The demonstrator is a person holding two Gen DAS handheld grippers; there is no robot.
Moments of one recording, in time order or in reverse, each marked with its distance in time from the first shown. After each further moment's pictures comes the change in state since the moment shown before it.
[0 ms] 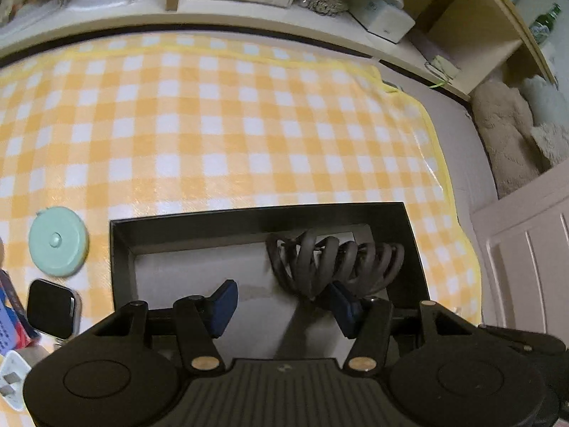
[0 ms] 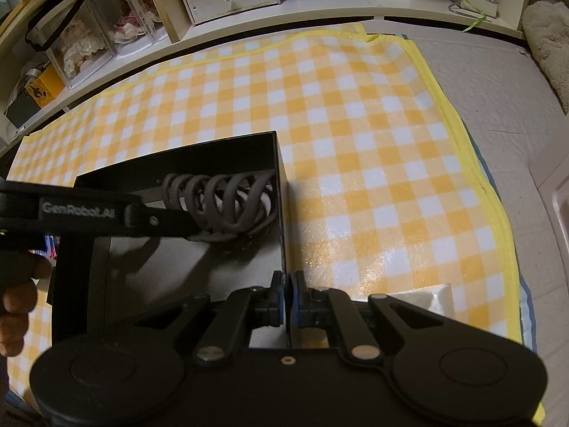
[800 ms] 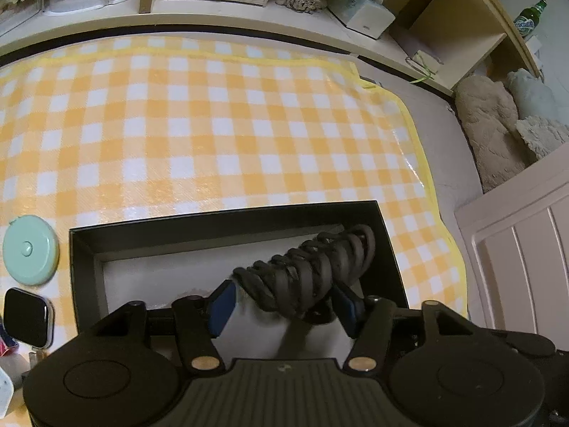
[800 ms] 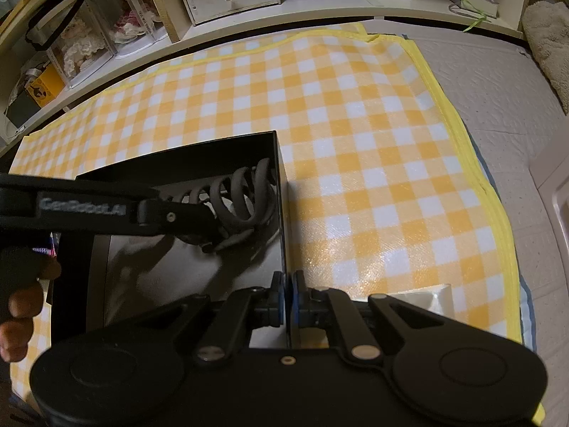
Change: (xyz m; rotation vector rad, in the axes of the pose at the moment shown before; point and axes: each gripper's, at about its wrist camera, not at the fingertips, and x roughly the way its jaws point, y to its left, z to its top) left arm 0.003 -0.015 -0.001 0.040 -0.011 -0.043; right arm -0.001 0.000 0.000 -0.001 0.001 -0.001
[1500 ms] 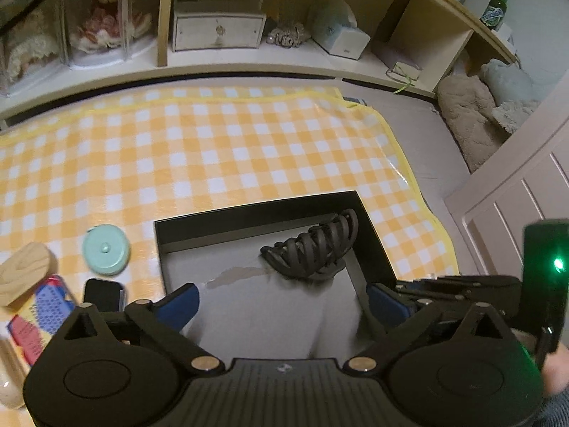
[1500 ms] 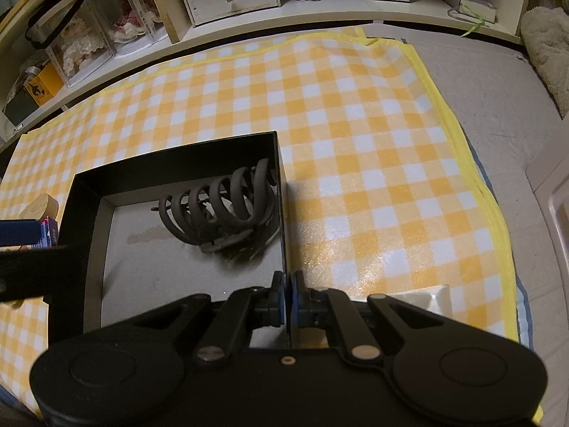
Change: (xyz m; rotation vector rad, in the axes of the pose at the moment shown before) left arm -0.086 -0.009 -0.036 0.117 -0.093 0.077; right arm -0.001 0.000 0.002 -0.011 -0.006 -0.012
